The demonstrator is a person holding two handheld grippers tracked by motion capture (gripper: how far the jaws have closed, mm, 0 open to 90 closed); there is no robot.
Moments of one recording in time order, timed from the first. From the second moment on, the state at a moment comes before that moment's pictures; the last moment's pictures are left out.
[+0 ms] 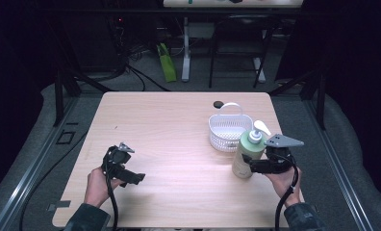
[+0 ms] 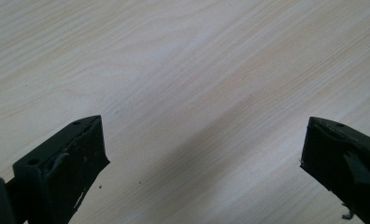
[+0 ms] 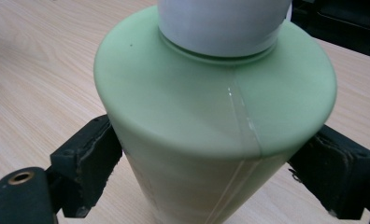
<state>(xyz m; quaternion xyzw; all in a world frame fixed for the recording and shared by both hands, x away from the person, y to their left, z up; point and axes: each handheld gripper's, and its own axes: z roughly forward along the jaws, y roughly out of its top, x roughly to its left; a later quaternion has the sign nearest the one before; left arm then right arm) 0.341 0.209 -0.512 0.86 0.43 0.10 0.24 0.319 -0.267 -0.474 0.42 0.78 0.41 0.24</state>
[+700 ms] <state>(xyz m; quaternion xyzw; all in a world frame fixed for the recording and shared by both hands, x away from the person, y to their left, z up) 0.341 0.208 -0.512 0.86 0.43 0.10 0.24 0.325 -0.266 -0.472 0.43 0.78 0.39 0.22</state>
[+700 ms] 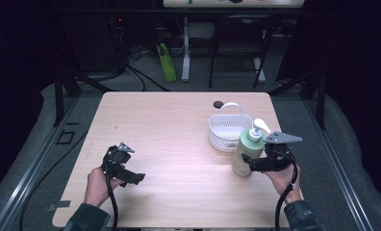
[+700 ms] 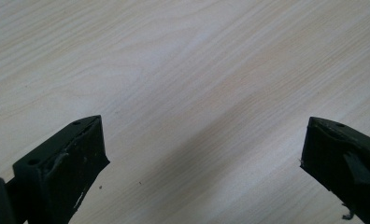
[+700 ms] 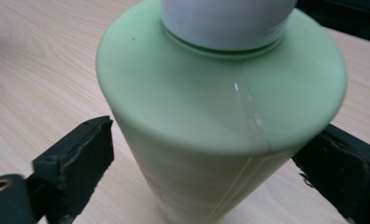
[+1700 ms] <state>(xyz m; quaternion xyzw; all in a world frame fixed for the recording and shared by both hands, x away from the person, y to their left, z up) 0.340 0.206 -0.512 0.87 0.43 0.10 0.24 0.320 -0.269 -0.456 0.44 0.76 0.42 0.22</state>
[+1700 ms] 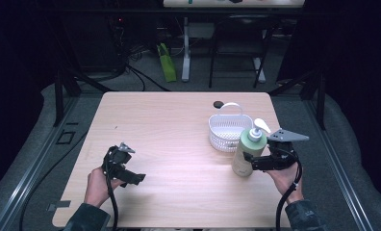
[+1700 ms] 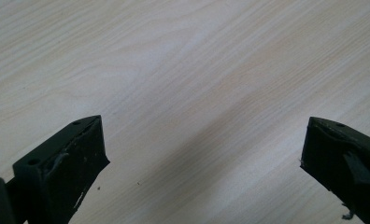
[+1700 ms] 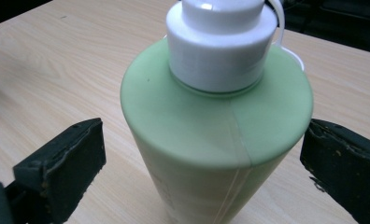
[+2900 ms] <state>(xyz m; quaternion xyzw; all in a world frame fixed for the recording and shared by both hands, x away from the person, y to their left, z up) 0.341 0.206 -0.513 0.87 0.42 0.10 0.24 0.320 -0.270 -0.429 0.42 0.69 0.51 0.27</state>
